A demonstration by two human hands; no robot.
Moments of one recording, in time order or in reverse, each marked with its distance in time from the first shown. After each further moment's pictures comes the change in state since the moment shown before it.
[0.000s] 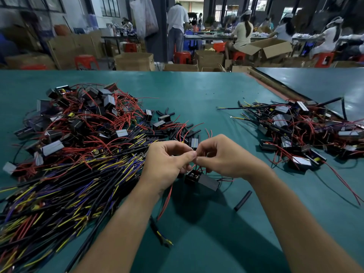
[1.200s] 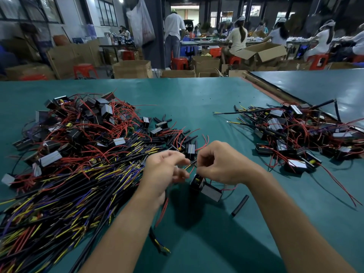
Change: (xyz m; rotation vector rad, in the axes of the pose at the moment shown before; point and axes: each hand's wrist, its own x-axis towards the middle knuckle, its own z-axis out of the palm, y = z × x) left_hand -0.001 0.007 0.003 -0.208 0.062 -0.256; right_hand -0.008 -0.005 -0.007 -0.269 0.006 0.067
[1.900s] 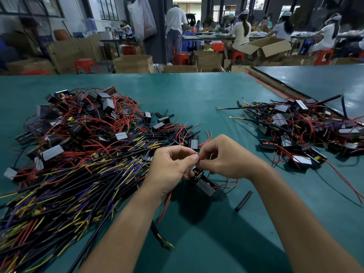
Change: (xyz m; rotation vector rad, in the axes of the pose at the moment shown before) left_hand -0.001 -0.007 0.002 0.218 -0.112 0.190; right_hand 0.004 0.006 0.002 0.145 -0.004 -0.027
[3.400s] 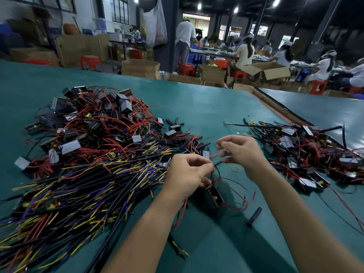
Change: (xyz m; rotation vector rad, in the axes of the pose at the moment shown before) left_hand 0.002 0.002 -0.004 -0.116 0.001 -0.066; right_hand 0.039 0.012 -0.002 0.487 0.386 0.283
